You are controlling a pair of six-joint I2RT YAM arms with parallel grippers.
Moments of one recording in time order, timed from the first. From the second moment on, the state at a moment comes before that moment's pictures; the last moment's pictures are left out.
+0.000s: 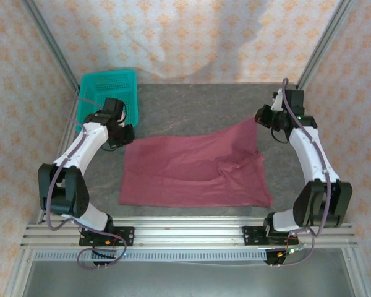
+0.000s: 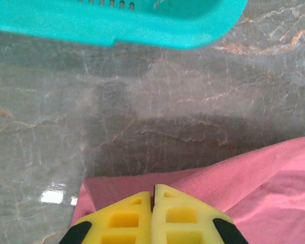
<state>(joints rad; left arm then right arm) -0.06 1.51 1.20 -0.88 0.07 -0.44 -0.06 1.37 1.20 -0.61 -0.38 0.38</state>
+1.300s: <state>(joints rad) -0.06 1.32 0.77 -0.86 -0.11 -0.55 -0.06 0.81 0.65 -0.88 -0.25 0.69</state>
